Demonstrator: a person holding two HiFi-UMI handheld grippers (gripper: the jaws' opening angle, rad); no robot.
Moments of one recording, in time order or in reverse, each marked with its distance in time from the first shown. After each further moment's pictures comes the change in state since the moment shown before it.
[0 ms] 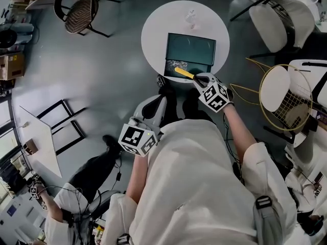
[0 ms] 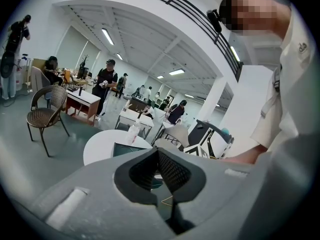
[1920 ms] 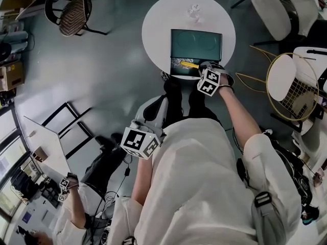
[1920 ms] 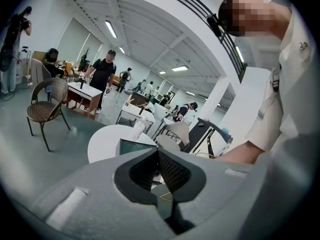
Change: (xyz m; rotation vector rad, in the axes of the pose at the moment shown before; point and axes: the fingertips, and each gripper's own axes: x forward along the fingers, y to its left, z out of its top) left arm 0.002 0.040 0.000 -0.049 0.060 -0.012; right arm 0.102 -0.026 -0.065 -0.159 0.358 -0.027
